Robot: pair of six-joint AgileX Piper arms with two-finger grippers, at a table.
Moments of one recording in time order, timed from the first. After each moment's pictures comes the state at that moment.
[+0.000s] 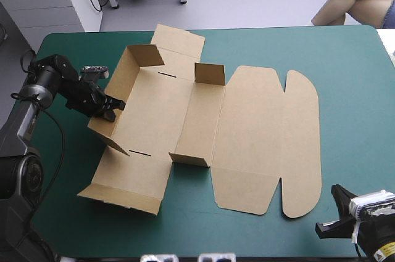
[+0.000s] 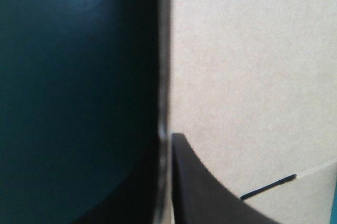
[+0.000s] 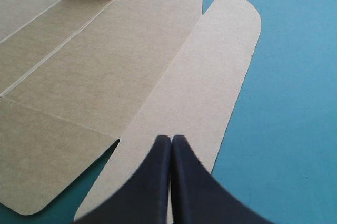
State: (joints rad) left arm 0.04 1.79 -1.48 -0.36 1.22 0.40; right arm 0.21 0.08 -0.40 0.03 0.75 0.02
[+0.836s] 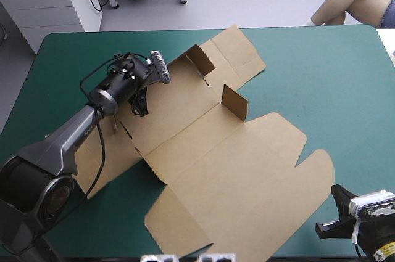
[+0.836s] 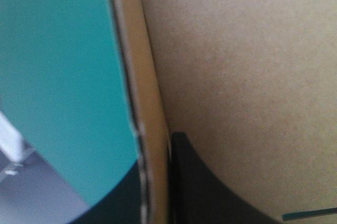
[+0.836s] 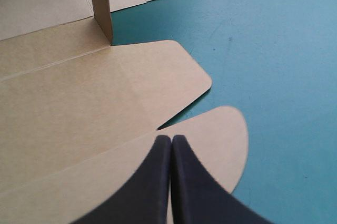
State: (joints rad) left arm -0.49 1.80 -1.57 0.53 1.06 0.52; right arm 0.21 0.08 -0.40 0.03 0.75 0.02
